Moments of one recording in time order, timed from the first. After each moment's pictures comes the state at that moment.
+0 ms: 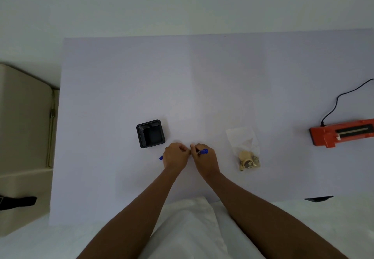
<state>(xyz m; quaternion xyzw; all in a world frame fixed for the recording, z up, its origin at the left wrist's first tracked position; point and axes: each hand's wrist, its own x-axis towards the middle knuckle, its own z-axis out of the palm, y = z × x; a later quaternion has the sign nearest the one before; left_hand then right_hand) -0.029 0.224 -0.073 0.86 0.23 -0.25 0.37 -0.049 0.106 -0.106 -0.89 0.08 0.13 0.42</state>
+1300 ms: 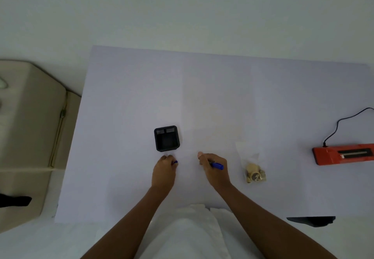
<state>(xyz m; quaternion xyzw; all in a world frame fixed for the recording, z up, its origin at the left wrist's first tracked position) -0.074 0.298 -0.063 0.91 0.17 -0.19 0.33 -0.058 0.118 -0.052 -0.83 0.09 0.09 0.54</state>
